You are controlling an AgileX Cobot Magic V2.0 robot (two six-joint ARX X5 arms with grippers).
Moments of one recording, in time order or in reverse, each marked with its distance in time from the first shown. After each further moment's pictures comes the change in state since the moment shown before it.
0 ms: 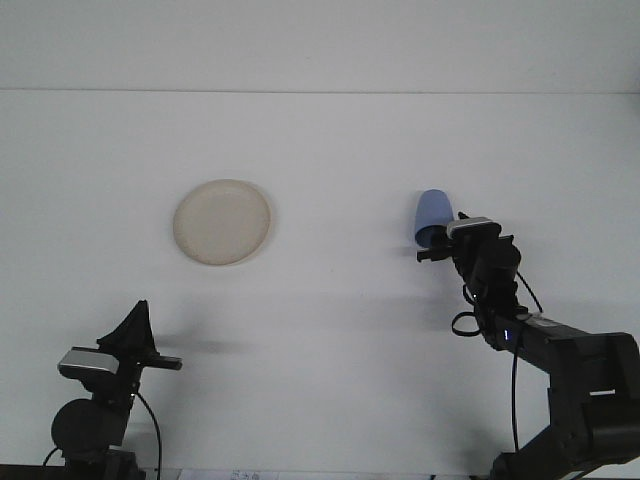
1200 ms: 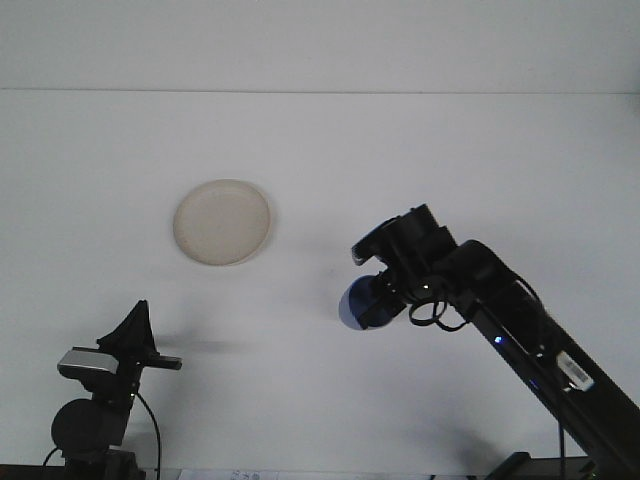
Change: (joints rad) left arm 0.000 0.000 0.000 0.000 0.000 -0.008; right arm 0.537 -0.214 0.807 -1.911 0.027 -0.063
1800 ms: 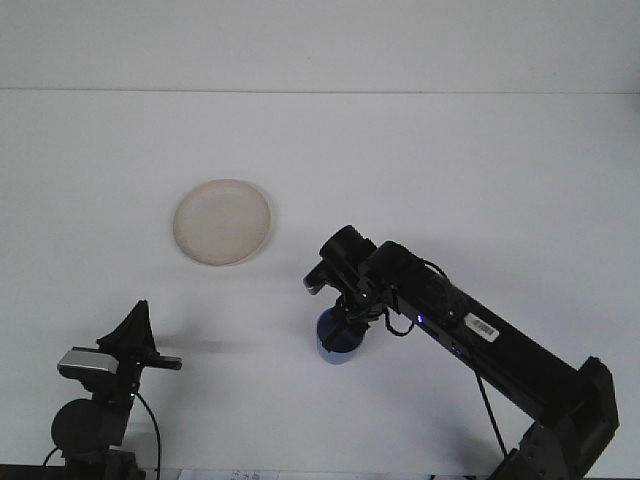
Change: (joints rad) left arm 0.000 0.000 0.000 0.000 0.000 0.000; right arm 0.129 0.235 0.000 -0.006 0.005 0.006
